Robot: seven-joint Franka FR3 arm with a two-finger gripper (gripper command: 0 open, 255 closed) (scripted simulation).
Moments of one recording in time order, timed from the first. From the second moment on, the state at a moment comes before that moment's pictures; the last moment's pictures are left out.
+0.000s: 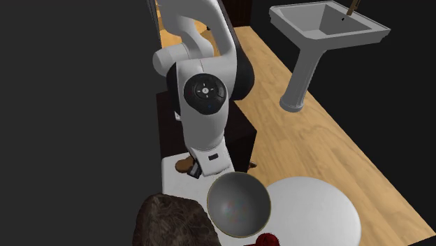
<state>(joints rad) 0.08 -0.14 -0.28 -2.34 -0.09 2.01 -0.90</state>
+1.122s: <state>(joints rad) 0.08 -0.21 -0.27 -2.19 -0.09 1.78 -0.90</state>
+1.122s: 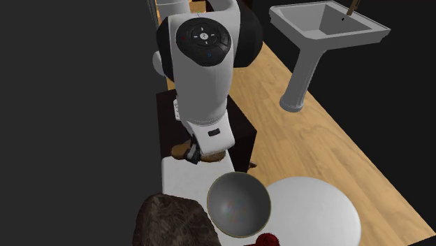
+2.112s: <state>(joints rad) 0.13 0.22 -0.22 -1.67 0.03 1.68 -0.85</state>
